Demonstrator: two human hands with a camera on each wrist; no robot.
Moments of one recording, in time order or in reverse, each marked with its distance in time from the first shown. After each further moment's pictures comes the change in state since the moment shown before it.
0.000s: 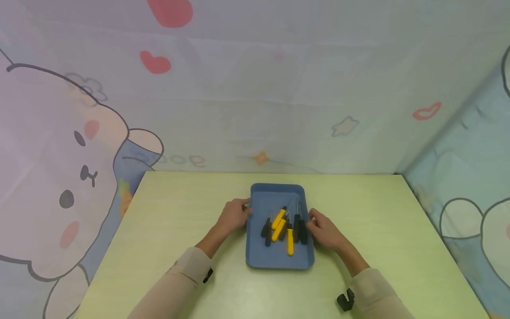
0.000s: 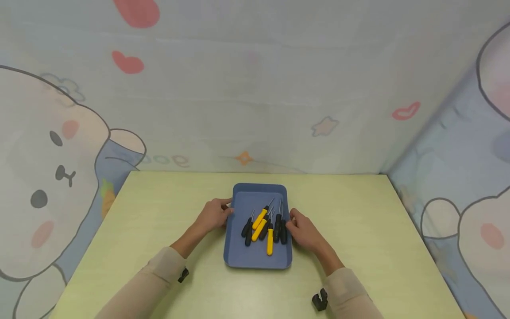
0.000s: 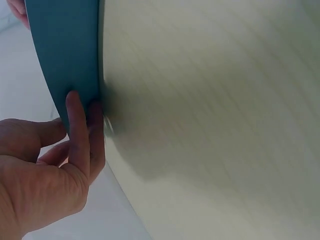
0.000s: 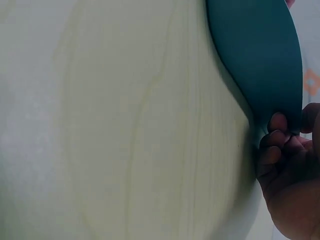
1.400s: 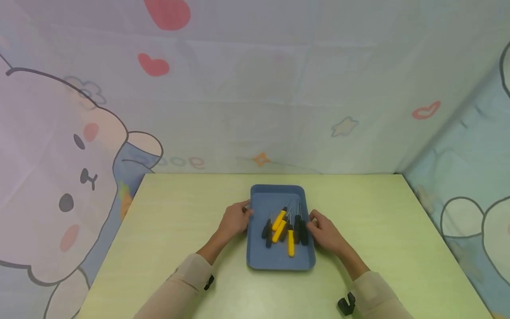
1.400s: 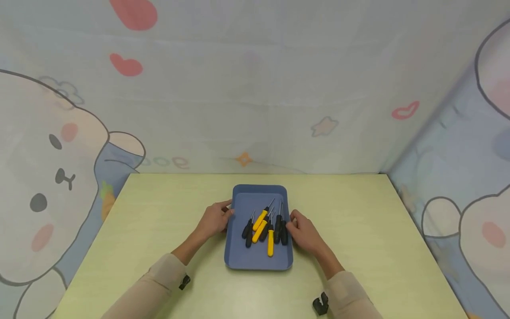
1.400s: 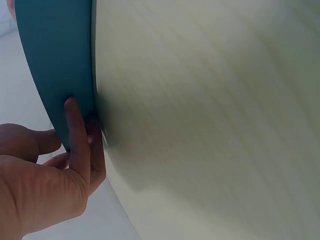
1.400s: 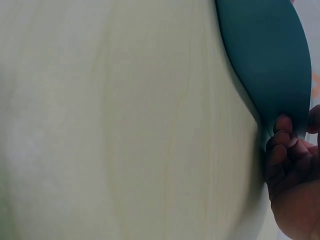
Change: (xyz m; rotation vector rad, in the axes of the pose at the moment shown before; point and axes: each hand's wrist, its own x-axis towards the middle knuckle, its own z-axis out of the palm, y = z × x) left_hand -0.003 -0.002 0.010 -0.059 0.036 -0.046; right_hand -0.003 0.002 0.005 -0.010 0.086 0.040
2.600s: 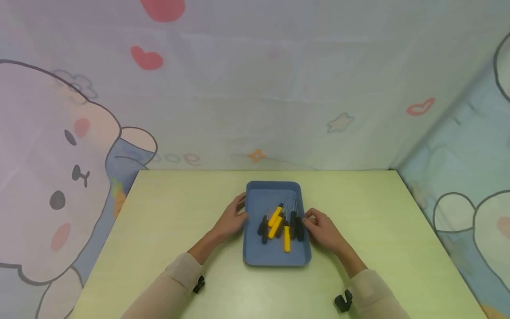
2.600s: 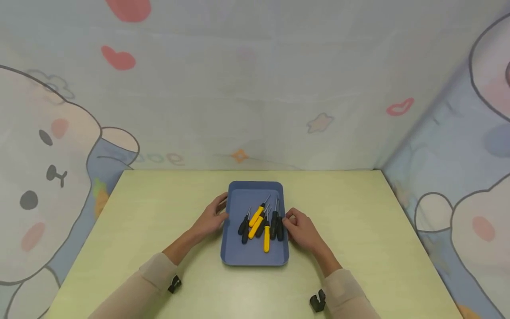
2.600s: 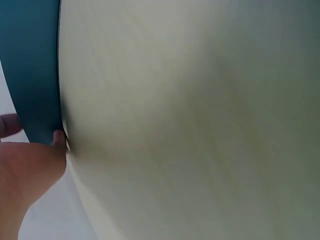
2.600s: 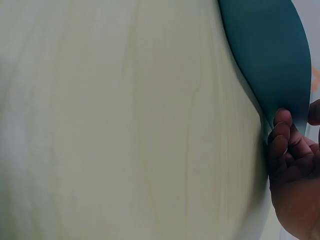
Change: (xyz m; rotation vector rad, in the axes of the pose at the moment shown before) left_hand -0.003 -0.027 0.008 -0.501 -0.156 0.113; right_hand -0.007 0.005 -0.001 0.110 -0.004 0.072
